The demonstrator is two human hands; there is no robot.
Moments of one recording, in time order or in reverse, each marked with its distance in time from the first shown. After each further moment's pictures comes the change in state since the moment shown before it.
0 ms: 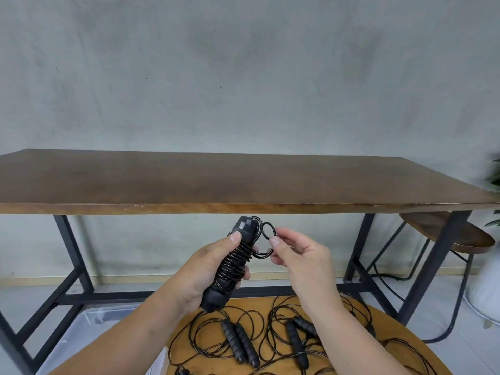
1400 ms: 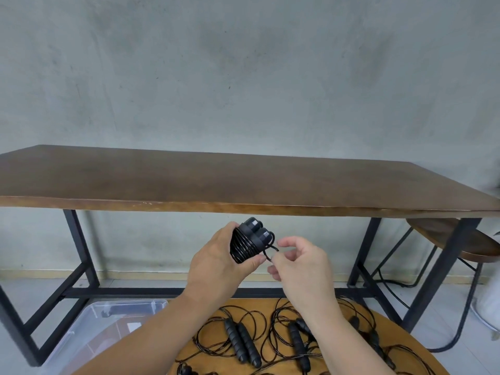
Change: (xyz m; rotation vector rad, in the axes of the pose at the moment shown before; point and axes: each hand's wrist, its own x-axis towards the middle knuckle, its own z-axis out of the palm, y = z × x) left_hand 0.009 -0.016 0.010 1.009 0.517 0.402; right_hand -0.012 -0.007 0.011 -0.431 0.015 0.001
